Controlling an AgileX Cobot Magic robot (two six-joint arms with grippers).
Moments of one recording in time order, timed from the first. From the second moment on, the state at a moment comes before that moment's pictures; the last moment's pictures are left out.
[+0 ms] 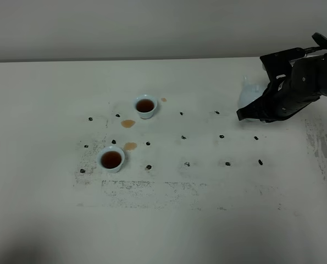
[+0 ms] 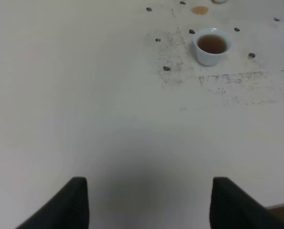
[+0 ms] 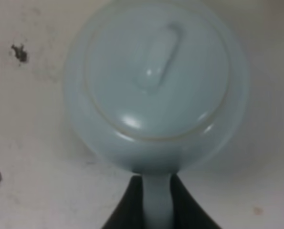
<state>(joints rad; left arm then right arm) -0.03 0.00 -0.46 -0.12 1.07 0.15 0.11 2.05 -1.32 0.00 0.48 -0.06</state>
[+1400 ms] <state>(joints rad) -0.03 0.00 -0.46 -0.12 1.07 0.15 0.11 2.07 -1.32 0.00 0.56 -0.05</state>
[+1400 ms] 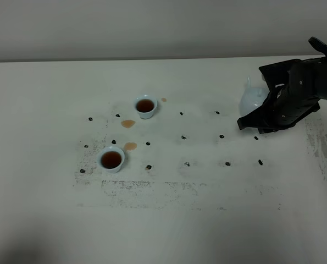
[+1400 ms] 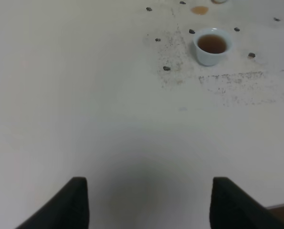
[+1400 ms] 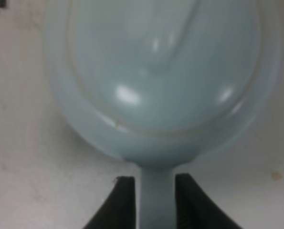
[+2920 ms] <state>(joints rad) -0.03 0.00 -0.46 -0.12 1.07 0.15 -0.16 1.06 -0.85 -0.04 1.09 -0.07</state>
